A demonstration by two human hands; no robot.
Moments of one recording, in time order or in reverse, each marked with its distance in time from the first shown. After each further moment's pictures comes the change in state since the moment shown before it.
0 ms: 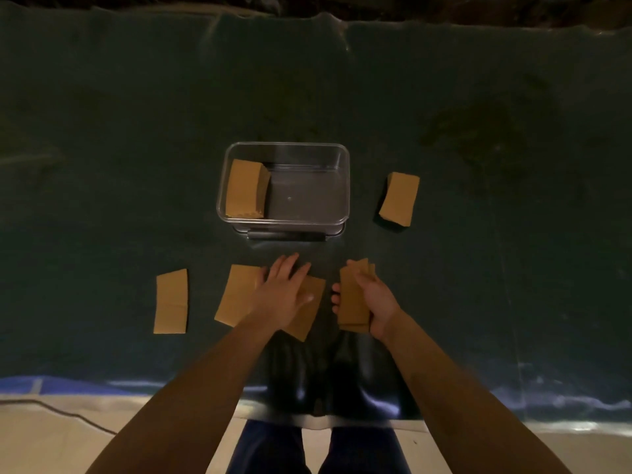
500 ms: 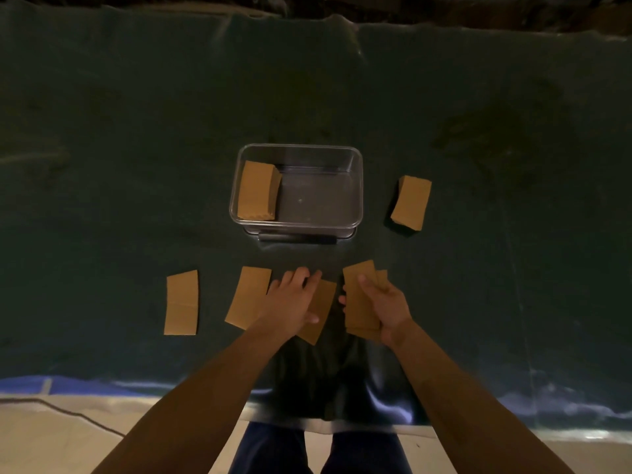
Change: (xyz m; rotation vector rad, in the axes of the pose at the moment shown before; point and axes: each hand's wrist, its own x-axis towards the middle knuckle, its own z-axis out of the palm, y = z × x) left_hand -0.013 -0.002 -0.006 0.068 -0.097 0.098; right_hand 0.008 0.017 -0.002 -0.087 0.137 -0.115
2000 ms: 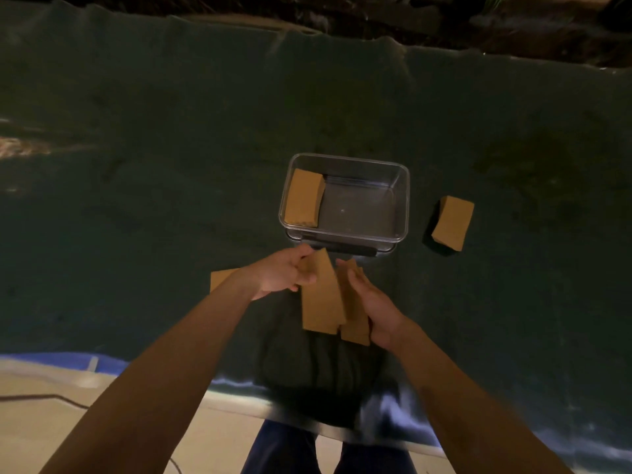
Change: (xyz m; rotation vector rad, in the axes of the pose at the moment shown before) left_hand -0.029 -0.080 -0.101 -1.102 -0.244 -0.152; right_hand -0.031 -0.014 0.089 -0.162 -0.416 0.096
